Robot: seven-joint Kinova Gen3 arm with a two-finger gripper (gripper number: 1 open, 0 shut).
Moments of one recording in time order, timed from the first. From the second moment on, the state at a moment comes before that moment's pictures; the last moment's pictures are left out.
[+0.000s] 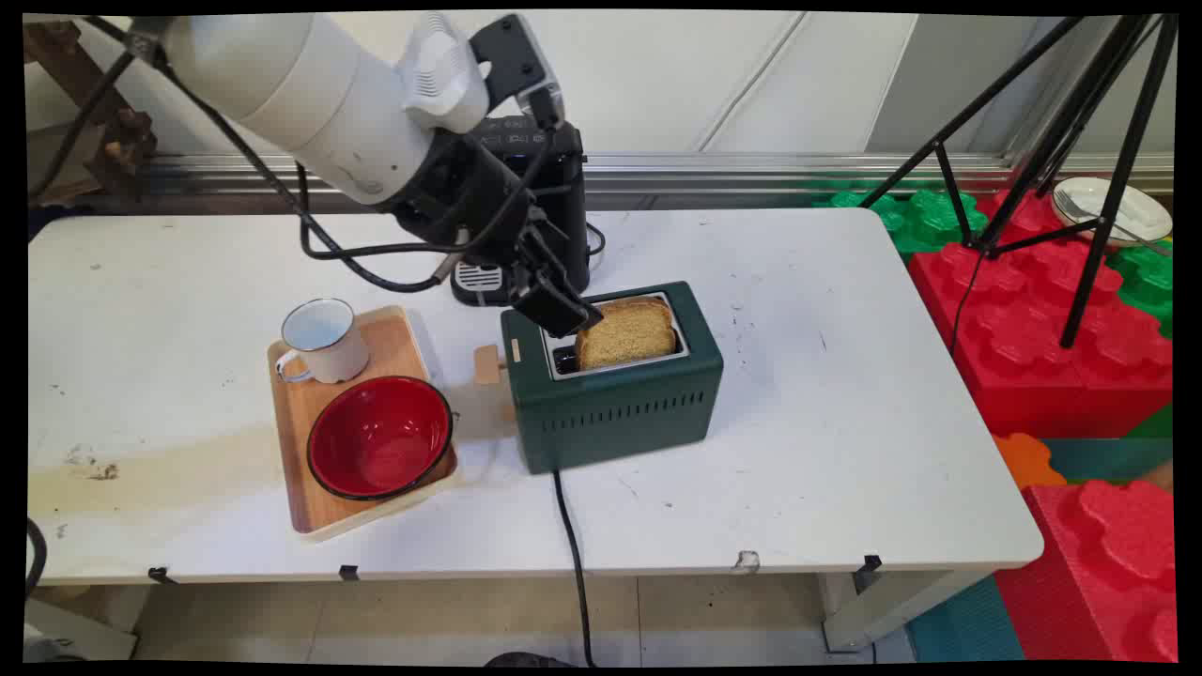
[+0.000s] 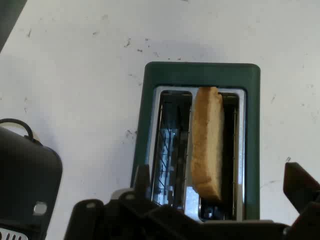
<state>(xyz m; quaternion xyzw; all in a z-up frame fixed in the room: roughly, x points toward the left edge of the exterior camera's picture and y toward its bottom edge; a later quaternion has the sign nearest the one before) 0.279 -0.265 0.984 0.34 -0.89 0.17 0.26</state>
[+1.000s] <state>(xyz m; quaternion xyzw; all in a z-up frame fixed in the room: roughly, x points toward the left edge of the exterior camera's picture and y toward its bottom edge) 0.329 -0.239 0.980 0.34 -0.89 0.16 0.27</state>
